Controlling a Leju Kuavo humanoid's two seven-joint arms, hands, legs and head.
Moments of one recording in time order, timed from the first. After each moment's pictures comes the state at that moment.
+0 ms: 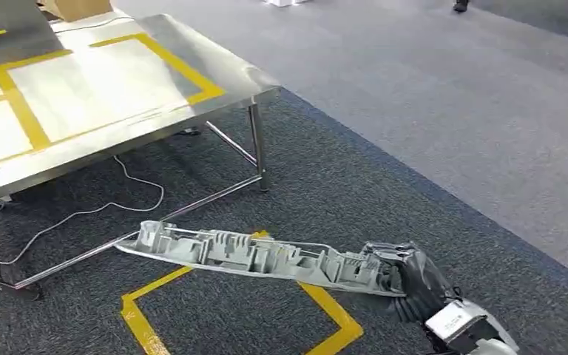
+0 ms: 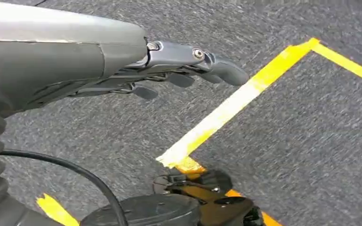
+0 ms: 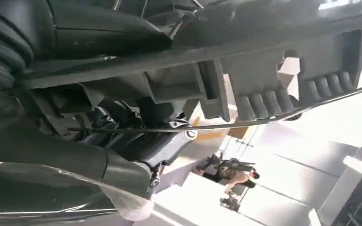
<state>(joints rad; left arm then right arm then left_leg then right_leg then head) 0.47 -0.37 0.51 -1.32 -0.65 -0.24 -0.11 0.19 -0.19 0.32 -1.97 0.15 0.07 -0.45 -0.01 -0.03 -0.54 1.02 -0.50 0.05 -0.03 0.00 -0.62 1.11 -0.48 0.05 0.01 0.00</state>
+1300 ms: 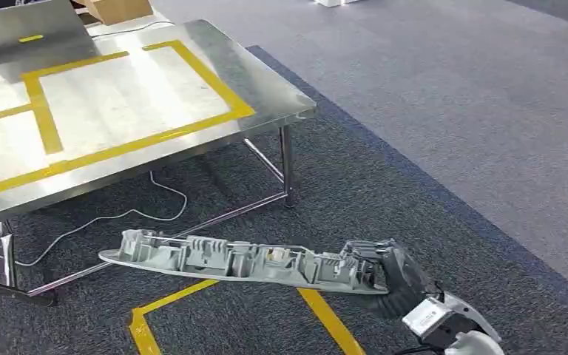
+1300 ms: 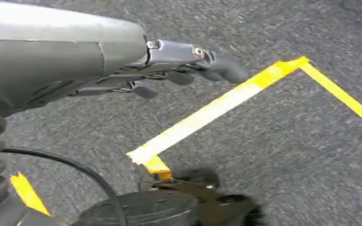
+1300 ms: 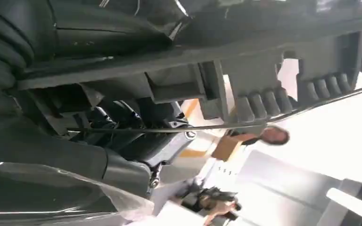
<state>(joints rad) 0.48 -0.36 0.51 -1.33 -0.62 -0.22 -0.08 0.15 -0.19 0.39 -1.94 0.17 0.05 -0.46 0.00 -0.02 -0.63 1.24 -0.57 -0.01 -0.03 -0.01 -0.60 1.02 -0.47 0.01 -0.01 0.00</state>
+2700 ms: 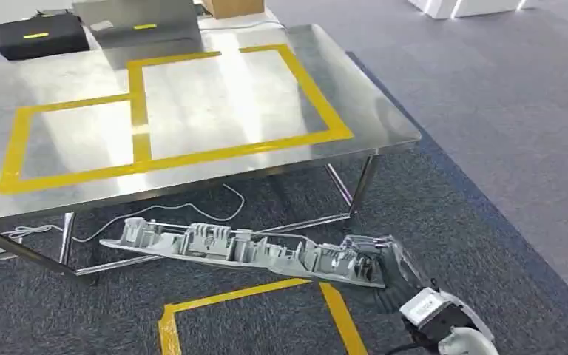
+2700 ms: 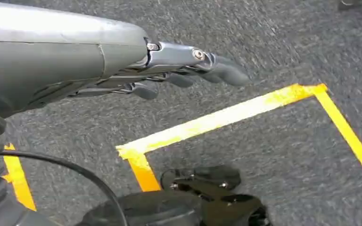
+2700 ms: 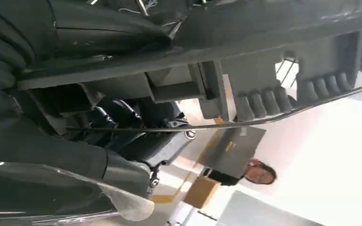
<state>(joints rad) 0.49 -0.37 0.51 -1.33 -0.59 -0.22 -0.07 0.12 -0.18 0.41 -1.91 0.13 0.00 -0.43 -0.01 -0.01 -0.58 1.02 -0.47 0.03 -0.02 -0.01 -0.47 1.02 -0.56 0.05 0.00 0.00</state>
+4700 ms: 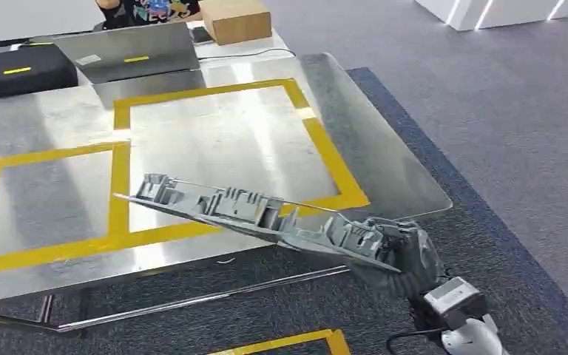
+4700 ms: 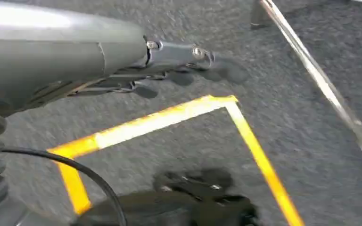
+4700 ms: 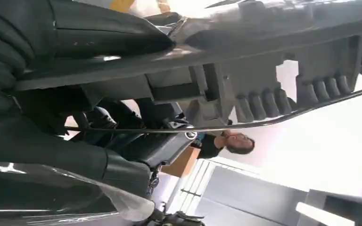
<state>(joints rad) 0.49 -0.36 0.49 -1.35 -0.61 -0.21 -0.08 0.07 -0.15 0.39 -1.91 0.10 -0.06 -0.47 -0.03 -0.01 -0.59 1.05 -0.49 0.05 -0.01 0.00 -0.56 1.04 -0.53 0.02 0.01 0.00</state>
